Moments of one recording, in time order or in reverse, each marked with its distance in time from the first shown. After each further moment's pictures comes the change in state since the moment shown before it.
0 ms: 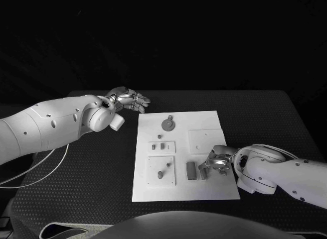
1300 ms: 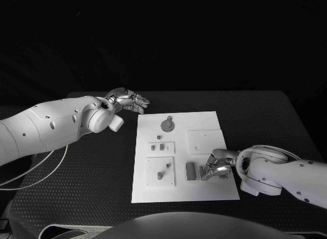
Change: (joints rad) left arm 0.000 0.000 0.000 0.000 -0.002 0.000 -0.001; left_hand 0.000 0.000 0.000 0.000 0.000 0.000 0.000 0.000 -0.001 0.000 0.000 0.000 0.000 0.000 0.000 0.000 0.001 0.000 0.000 0.000 0.000 0.000; right arm -0.001 -0.029 0.001 0.008 0.005 0.098 0.080; right_hand 0.212 -0.135 0.046 0.004 0.000 -0.002 0.004 0.015 -0.010 0.006 -0.007 -0.015 -0.009 -0.006 -0.004 0.000 -0.026 0.014 0.007 -0.007 0.000 0.000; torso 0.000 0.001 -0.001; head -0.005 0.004
